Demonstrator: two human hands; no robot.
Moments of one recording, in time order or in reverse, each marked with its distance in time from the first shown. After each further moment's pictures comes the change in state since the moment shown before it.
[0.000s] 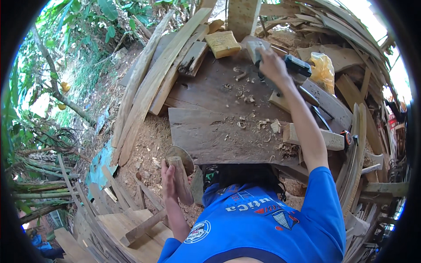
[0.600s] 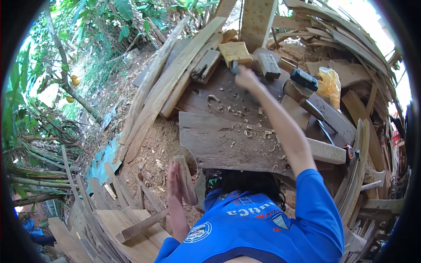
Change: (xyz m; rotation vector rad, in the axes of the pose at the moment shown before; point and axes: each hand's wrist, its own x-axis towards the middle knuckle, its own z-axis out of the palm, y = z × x) left_hand 0.012 -0.012 0.000 0.030 0.059 -0.087; right_hand 0.027 -0.068 0.068 0.369 -0.504 0.326
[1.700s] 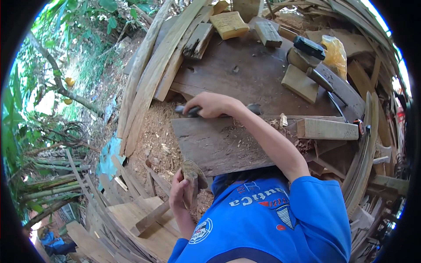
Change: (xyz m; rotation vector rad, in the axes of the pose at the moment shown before) left_hand -0.036 -0.013 -0.048 0.065 -0.299 -0.010; right_hand -0.126 -0.077 0.055 0.282 -0.551 -0.684
